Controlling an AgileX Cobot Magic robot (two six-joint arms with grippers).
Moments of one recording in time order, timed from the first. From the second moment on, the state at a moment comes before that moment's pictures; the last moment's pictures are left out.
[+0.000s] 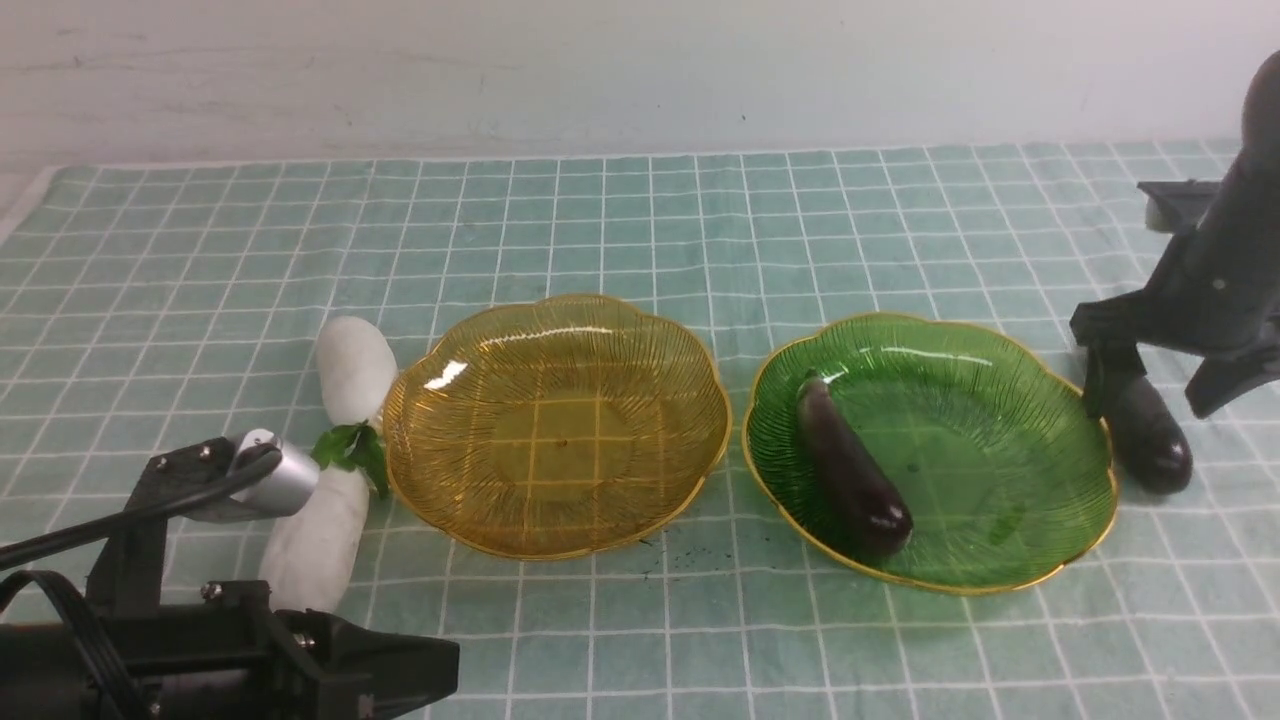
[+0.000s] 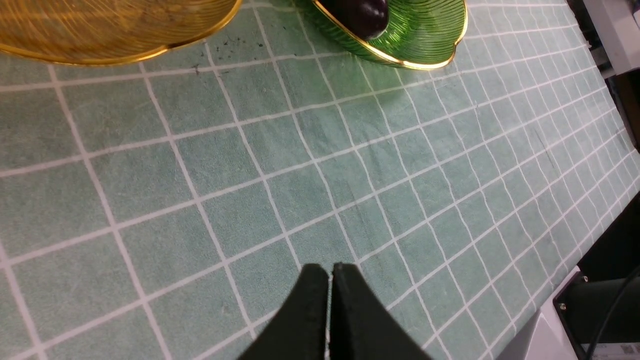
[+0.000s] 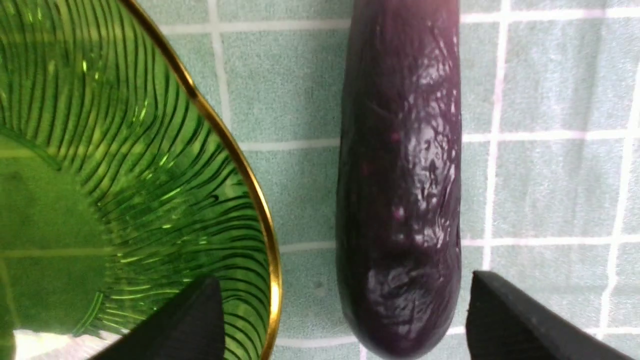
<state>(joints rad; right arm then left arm) -0.04 2.05 -1.64 0.03 1.22 -0.04 -0.04 0.99 -0.43 -1.17 0.86 0.89</state>
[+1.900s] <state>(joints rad) 0.23 2.02 -1.65 0.06 1.23 -0.01 -0.04 0.99 -0.41 -1.15 0.81 0.88</state>
